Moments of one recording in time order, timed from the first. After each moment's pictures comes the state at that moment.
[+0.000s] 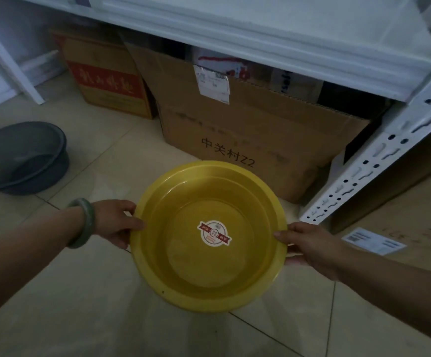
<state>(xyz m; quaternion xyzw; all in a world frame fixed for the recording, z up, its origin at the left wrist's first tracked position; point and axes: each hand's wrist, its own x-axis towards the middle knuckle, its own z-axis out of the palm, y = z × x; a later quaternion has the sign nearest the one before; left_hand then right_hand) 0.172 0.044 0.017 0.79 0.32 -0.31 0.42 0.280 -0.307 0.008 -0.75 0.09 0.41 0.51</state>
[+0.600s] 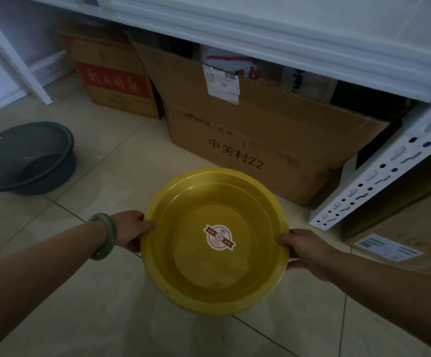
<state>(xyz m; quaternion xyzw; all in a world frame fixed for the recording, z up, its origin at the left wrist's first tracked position) 0.174 0.034 -0.009 0.74 0.39 -0.29 0.46 0.292 -0.285 -0.025 -0.77 0.10 0.44 0.45</state>
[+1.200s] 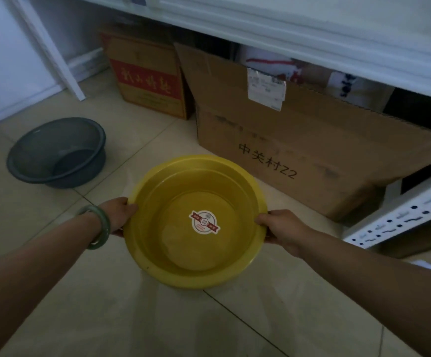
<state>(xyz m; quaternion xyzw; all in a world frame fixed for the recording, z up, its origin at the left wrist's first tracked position) 0.155 0.119 -0.023 0.74 0.48 -0.16 0.44 0.307 -0.170 -0.028 -0.77 0.04 0.42 0.47</state>
